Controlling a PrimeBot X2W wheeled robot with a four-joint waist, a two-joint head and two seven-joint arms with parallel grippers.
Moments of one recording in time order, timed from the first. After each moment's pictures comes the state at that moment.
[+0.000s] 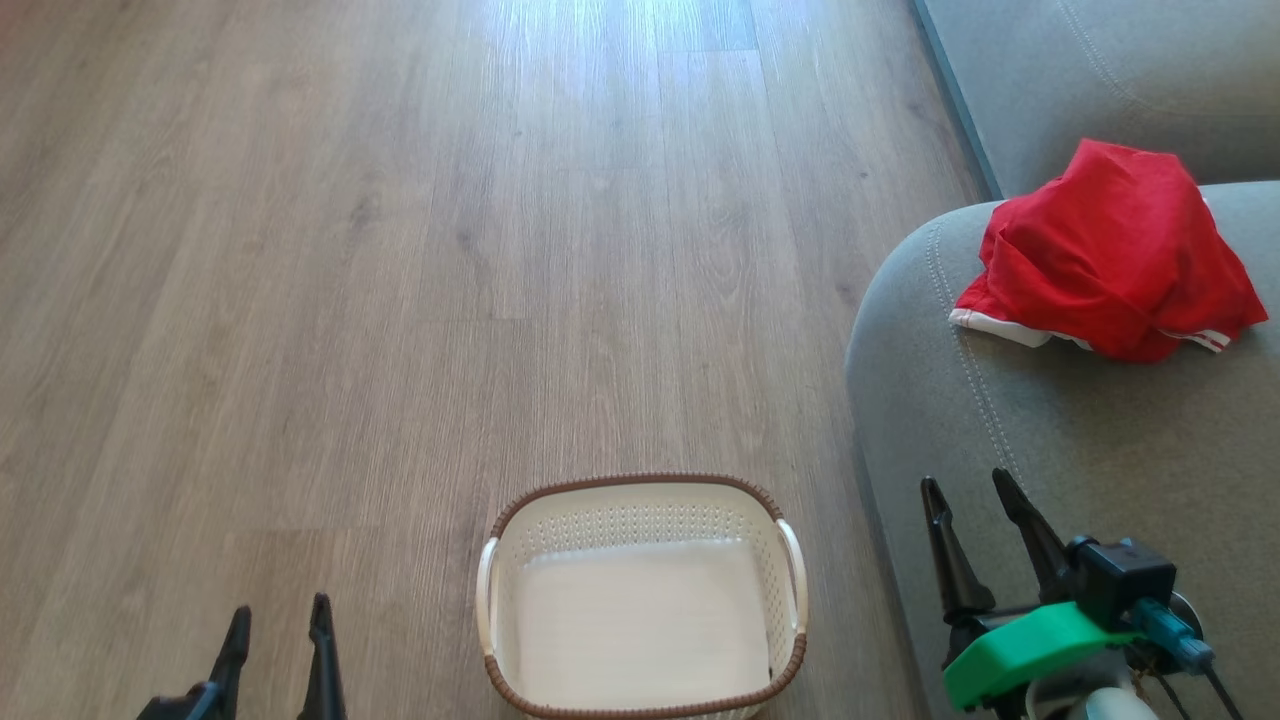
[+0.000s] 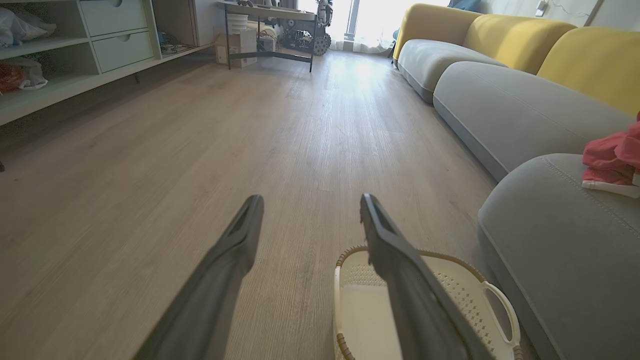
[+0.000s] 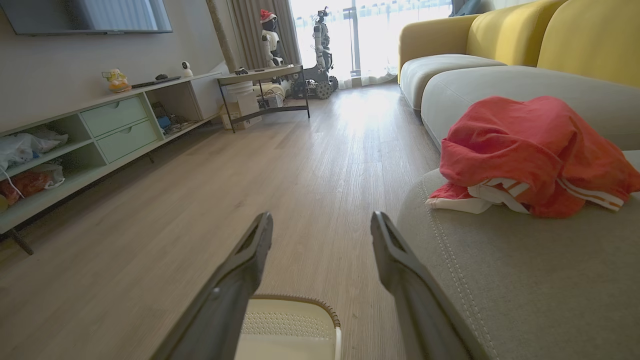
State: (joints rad) left arm 0.10 0.33 -0.36 0.14 -0.56 0.29 -0.25; right arm 0.04 -0.05 0.05 0.25 0.21 0.13 -0.25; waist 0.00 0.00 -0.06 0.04
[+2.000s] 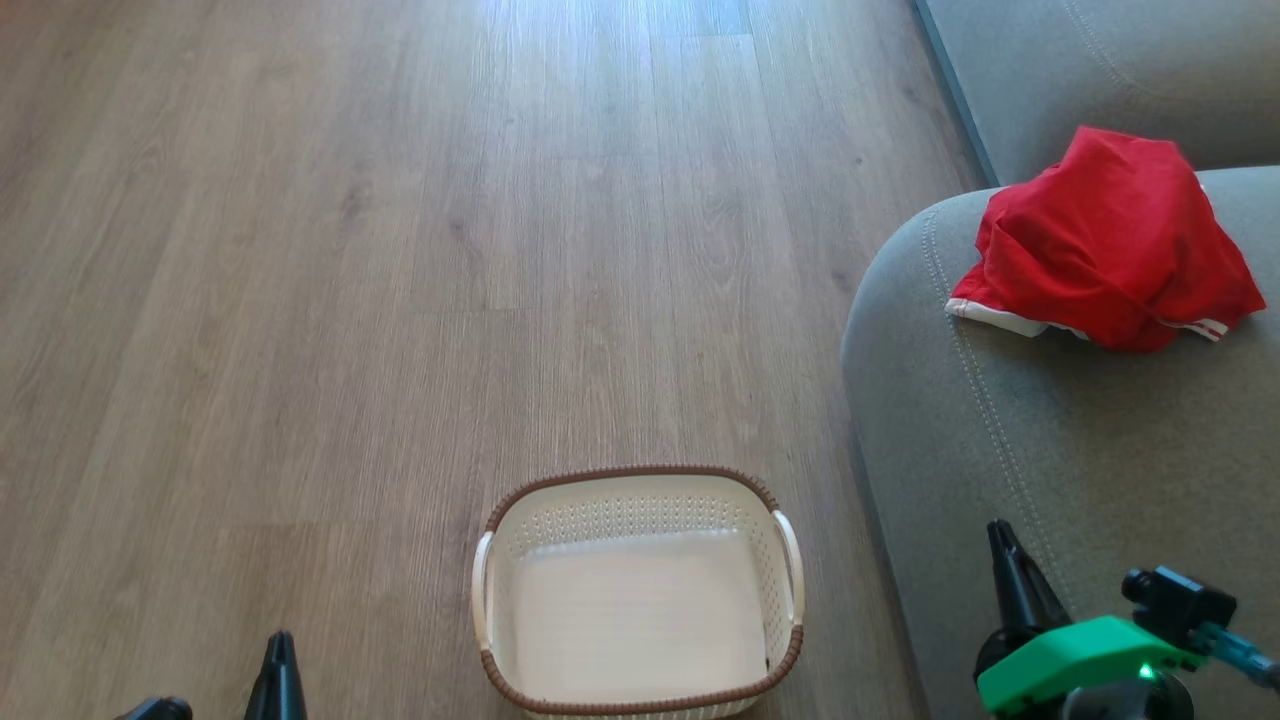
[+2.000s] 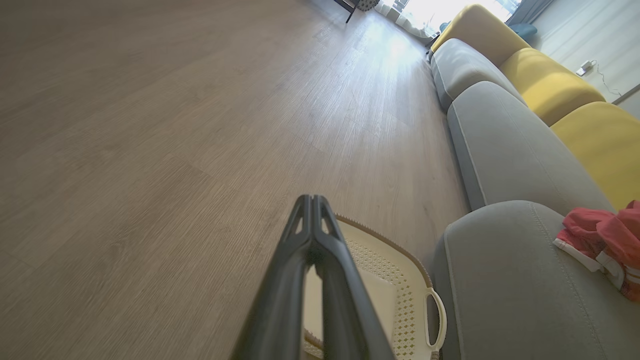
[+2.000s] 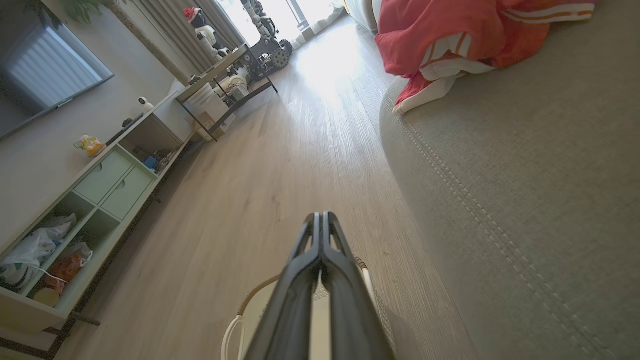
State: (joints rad) left arm 0.10 0.21 -0.23 0.24 -0.82 0.17 -0.15; right arm 0.06 -0.05 0.01 0.34 0.59 0.13 -0.16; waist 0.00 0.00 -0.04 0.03
